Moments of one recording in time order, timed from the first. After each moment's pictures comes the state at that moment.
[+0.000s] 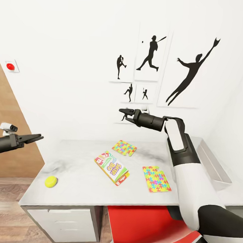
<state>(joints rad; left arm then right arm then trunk) -0.77 0.53 0.41 -1.06 0.11 0.93 -1.57 -1.09 0.08 0.03 -1.10 -0.77 1.04 0.43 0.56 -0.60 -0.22</state>
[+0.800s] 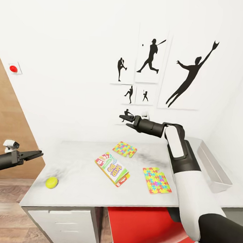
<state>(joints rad) -0.62 0.53 0.41 -1.03 0.11 0.91 -1.57 -1.02 0.07 0.03 -1.15 -0.76 1.04 0.42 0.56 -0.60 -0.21</state>
